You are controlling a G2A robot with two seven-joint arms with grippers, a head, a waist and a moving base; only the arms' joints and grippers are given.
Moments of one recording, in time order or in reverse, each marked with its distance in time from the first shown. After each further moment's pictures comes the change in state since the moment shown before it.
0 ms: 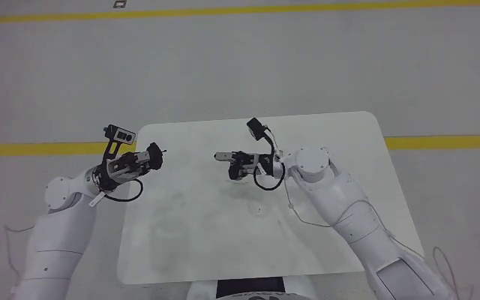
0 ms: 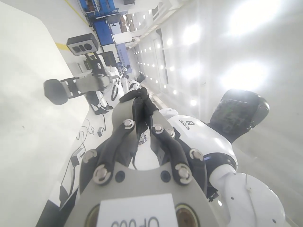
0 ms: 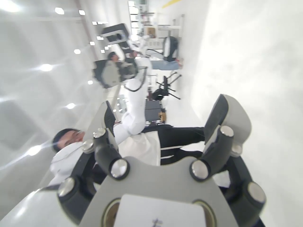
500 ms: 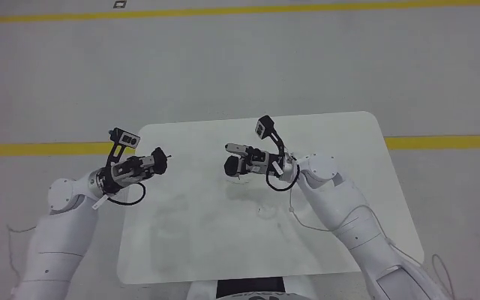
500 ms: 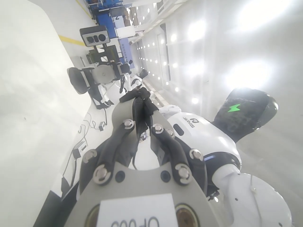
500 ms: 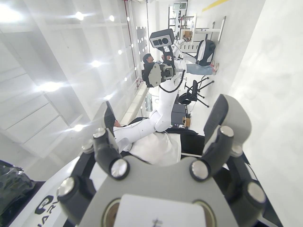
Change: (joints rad) left arm 0.012 0.008 0.016 -0.010 0.006 0.000 0.000; right arm -0.081 -0.011 0.085 0.036 0.334 -0.249 0.043
